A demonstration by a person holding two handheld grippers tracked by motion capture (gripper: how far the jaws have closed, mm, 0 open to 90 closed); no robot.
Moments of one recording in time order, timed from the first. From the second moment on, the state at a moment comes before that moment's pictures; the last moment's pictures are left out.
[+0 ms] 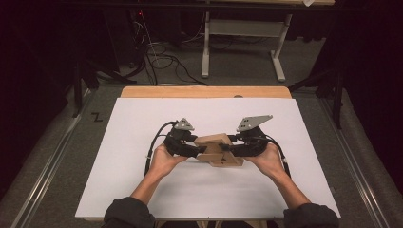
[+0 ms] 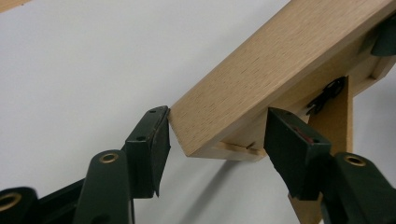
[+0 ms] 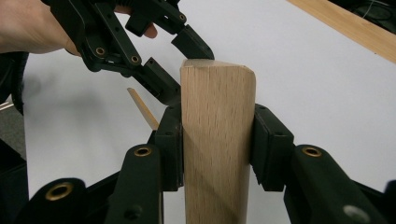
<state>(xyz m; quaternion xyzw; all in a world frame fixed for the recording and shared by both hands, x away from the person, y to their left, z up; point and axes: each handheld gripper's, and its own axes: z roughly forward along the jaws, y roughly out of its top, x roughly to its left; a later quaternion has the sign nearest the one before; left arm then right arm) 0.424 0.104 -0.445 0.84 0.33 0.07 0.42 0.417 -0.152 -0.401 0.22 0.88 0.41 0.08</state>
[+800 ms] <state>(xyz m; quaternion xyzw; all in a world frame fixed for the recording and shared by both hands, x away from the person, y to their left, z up) 0.421 0.112 -0.444 0.85 0.32 0.06 0.41 0.423 -0.143 -0.400 0.19 0.89 0.41 0.07</state>
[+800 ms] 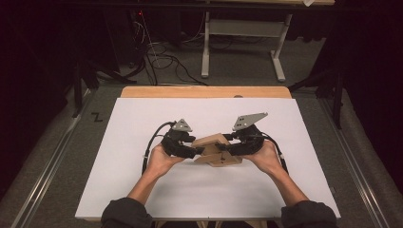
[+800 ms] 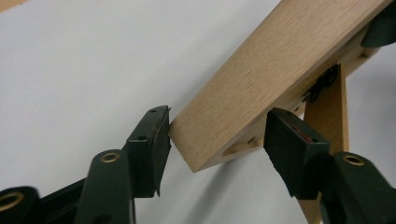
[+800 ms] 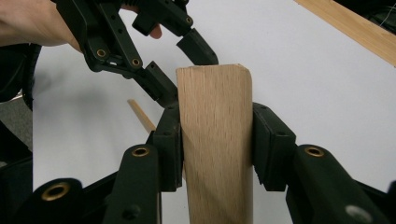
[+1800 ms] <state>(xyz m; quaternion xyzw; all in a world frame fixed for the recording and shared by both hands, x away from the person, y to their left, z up) 0.422 0.110 -0.449 0.86 0.31 0.05 0.40 0.418 -0.170 -0.423 0.23 0.88 0.42 0.06</state>
